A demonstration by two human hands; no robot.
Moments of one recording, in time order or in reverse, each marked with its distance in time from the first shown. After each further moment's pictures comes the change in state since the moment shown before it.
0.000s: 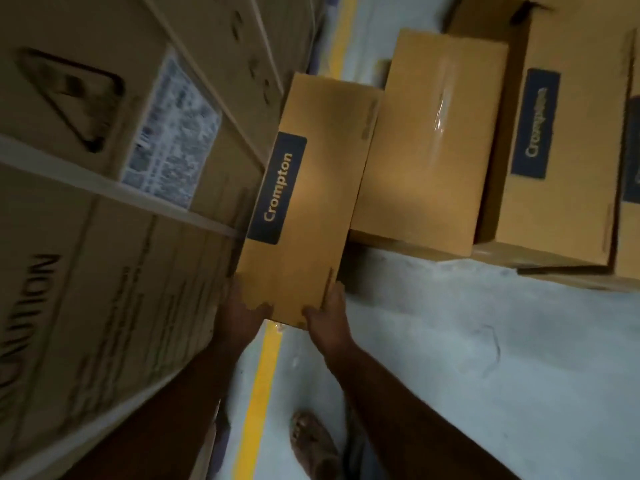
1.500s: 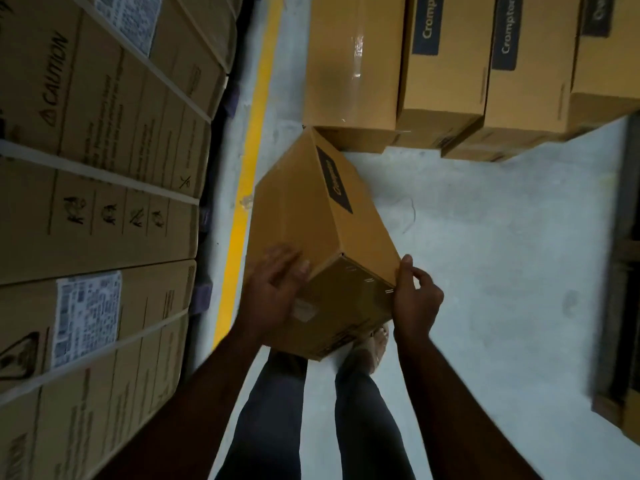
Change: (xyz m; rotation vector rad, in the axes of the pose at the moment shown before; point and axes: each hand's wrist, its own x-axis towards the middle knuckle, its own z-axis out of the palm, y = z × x) left_hand -0.418 -0.013 0.085 -0.063 -0.112 0.321; right_hand -0.340 0.167 -0.239 0.032 0.722 0.233
